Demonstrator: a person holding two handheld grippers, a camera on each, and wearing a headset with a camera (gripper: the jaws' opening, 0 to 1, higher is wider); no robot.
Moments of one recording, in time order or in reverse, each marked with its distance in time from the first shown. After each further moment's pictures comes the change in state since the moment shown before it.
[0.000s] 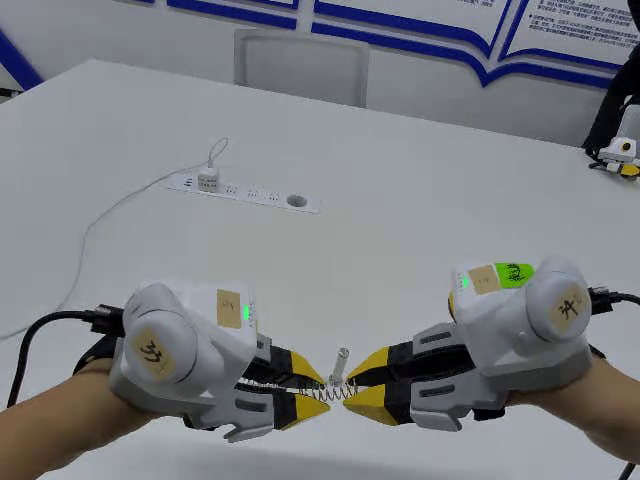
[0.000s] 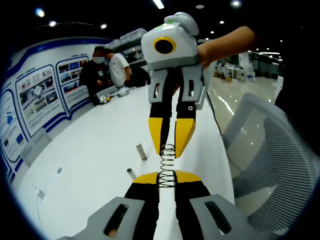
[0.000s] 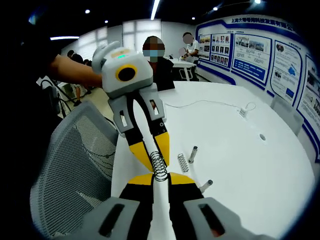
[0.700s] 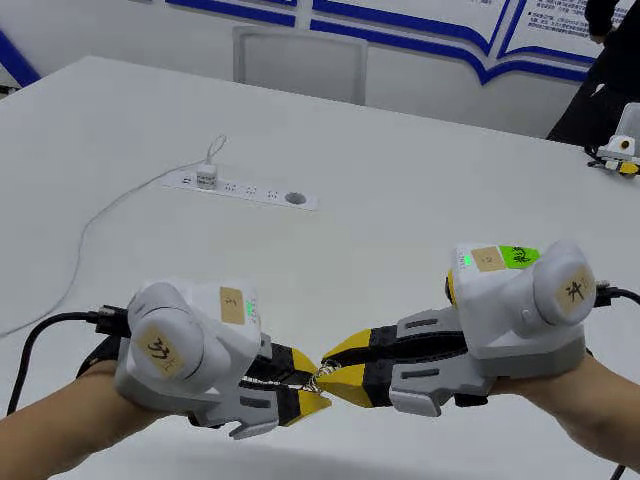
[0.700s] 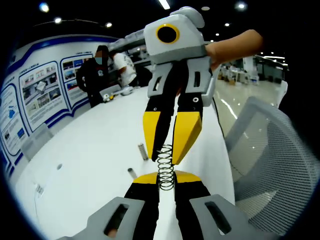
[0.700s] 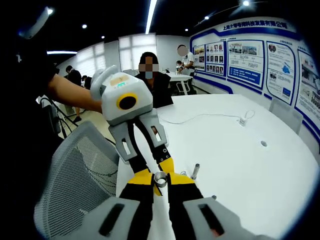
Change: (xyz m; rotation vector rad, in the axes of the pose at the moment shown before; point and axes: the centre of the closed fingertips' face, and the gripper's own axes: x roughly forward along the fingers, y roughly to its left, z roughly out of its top) left arm 0.003 0.003 0.000 -0.040 -0.010 0.024; right arm 0.007 0.002 0.030 0.054 -0.126 -0.011
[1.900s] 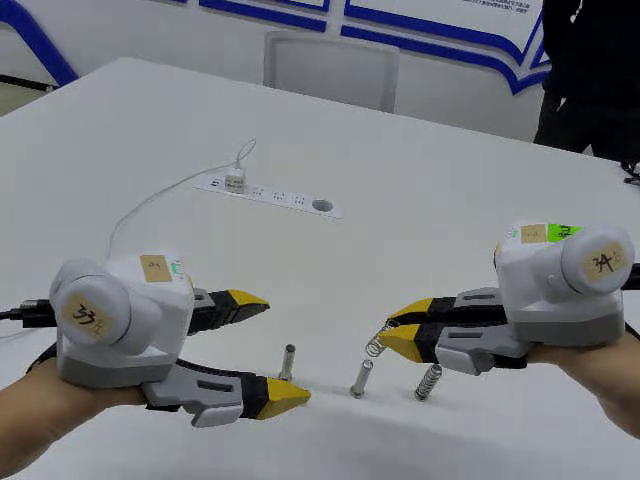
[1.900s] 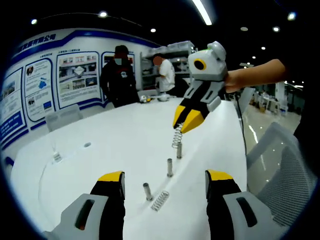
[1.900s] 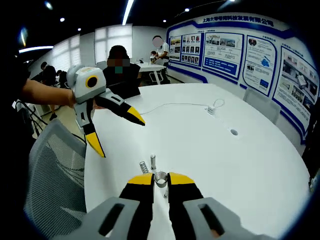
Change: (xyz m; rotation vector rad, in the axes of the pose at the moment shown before) left arm -0.058 0.059 -0.021 -0.242 -0.114 0.250; right arm -0.016 -0.082 -0.015 0.035 0.121 -0.230
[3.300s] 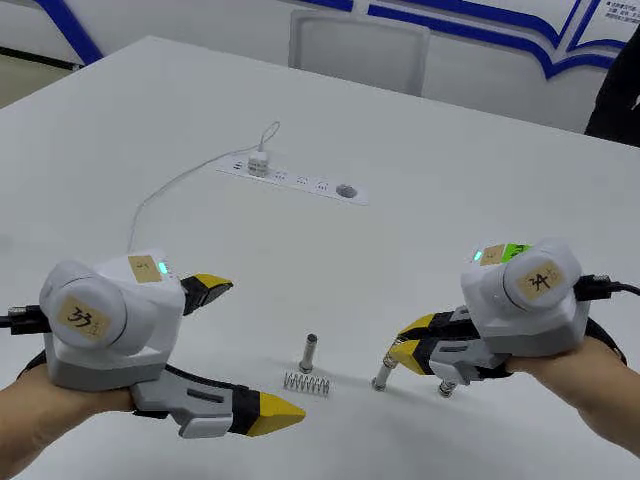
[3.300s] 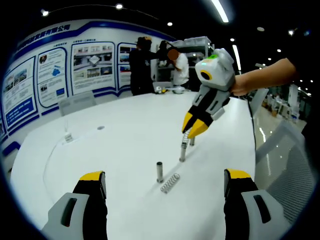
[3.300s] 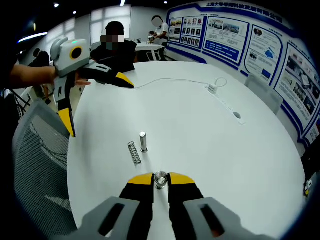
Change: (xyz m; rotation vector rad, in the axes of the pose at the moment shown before) left arm -0.013 0.020 -0.032 -0.077 0.058 0.108; right arm 0.043 -0.007 -0.043 -0.021 0.165 -0.027
